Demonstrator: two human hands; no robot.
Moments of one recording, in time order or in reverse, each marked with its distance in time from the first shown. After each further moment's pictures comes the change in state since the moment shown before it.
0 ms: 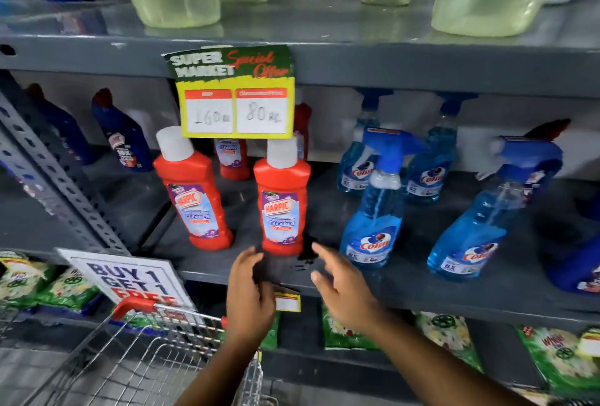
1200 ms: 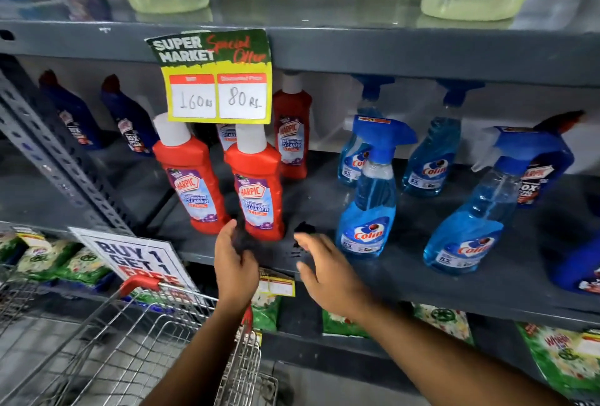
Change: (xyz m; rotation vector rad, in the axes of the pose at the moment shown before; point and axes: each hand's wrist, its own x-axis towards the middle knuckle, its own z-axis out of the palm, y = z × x) left_hand 0.020 0.010 -0.003 -0.146 0.166 -0.331; right_hand 0.001 -0.008 0.000 -0.150 0.011 -0.264
